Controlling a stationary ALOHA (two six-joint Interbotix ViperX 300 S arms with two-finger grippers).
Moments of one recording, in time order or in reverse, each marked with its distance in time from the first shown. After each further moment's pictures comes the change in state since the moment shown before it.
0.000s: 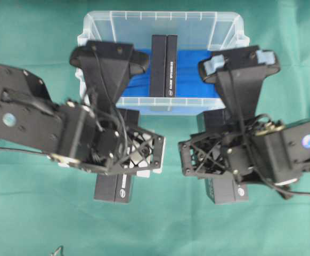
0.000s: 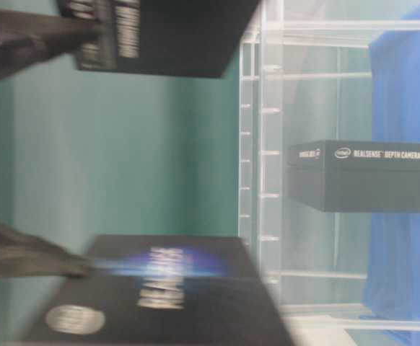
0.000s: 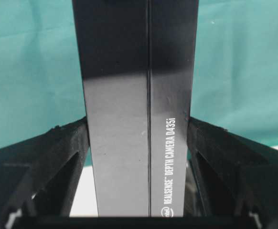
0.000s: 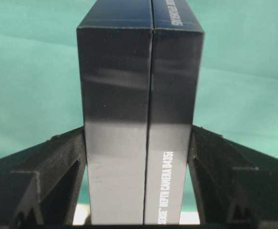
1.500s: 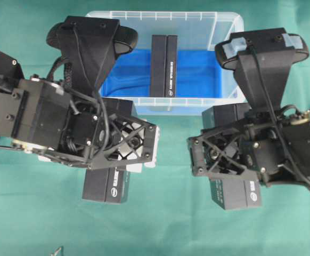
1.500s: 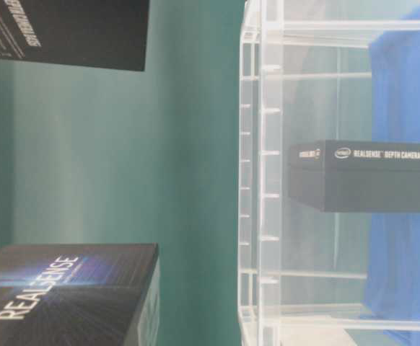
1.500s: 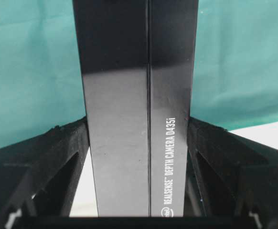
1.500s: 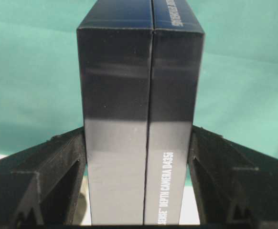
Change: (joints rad) left arm 0.008 0.002 -0.222 -0.006 0.166 0.021; right arm 0.012 0.000 -0.204 0.011 0.163 -0.005
